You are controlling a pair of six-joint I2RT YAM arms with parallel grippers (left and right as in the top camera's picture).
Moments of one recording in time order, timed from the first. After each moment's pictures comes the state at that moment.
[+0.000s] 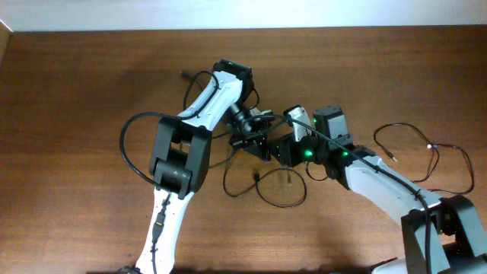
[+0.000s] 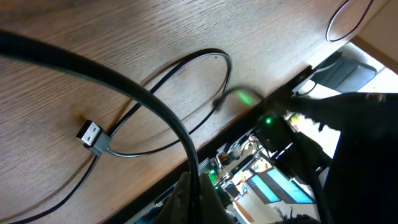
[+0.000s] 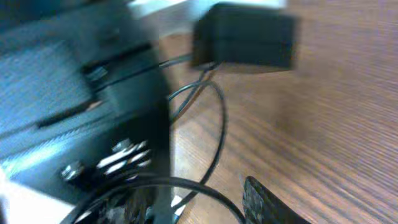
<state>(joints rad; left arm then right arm) -0.41 2.46 2.06 -1.63 0.80 0.00 0.35 1.61 0.80 0.01 -0.52 0.19</state>
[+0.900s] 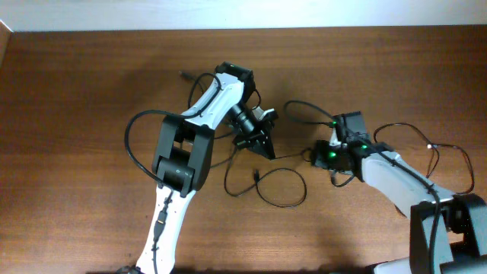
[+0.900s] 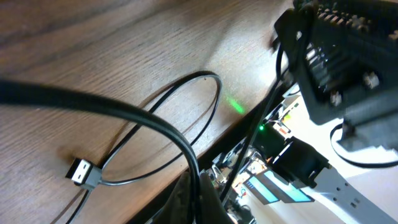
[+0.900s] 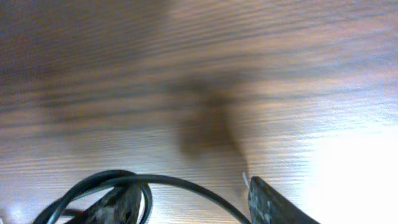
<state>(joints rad) -0.41 2.49 2.06 -1.58 0.85 0.02 0.15 1.62 0.80 -0.40 -0.12 0.43</state>
